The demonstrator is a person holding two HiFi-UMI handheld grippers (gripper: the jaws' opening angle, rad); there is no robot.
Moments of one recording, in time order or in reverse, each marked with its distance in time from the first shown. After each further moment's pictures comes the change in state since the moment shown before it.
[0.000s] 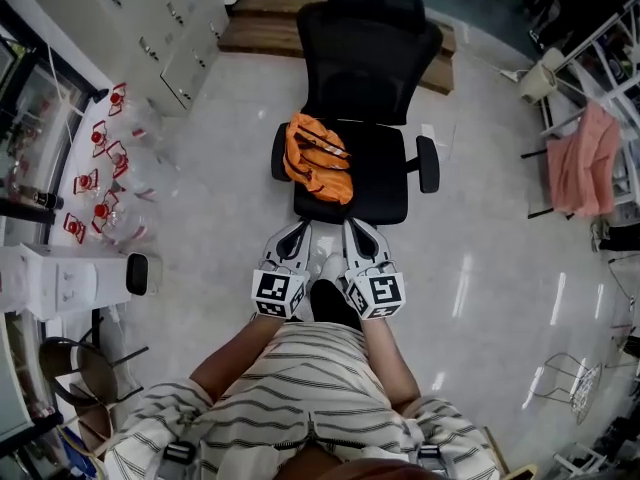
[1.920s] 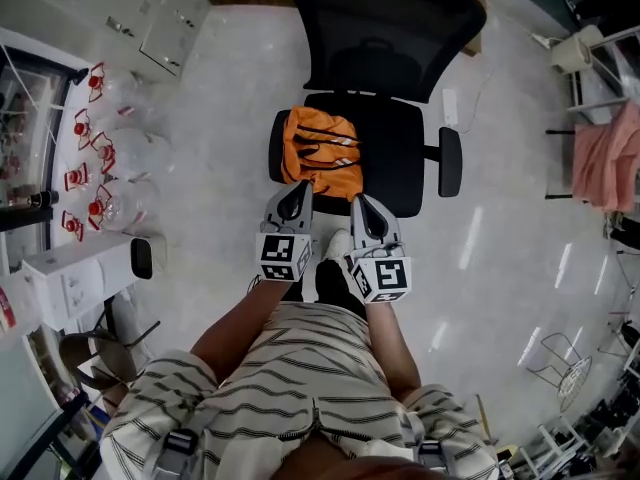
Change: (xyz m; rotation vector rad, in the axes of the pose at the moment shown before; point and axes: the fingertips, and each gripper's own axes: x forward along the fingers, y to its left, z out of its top) left arm 0.179 0.119 -0.011 -0.069 0.153 0.107; right arm 0.153 -0.096 -0.021 0.046 0.120 -0.068
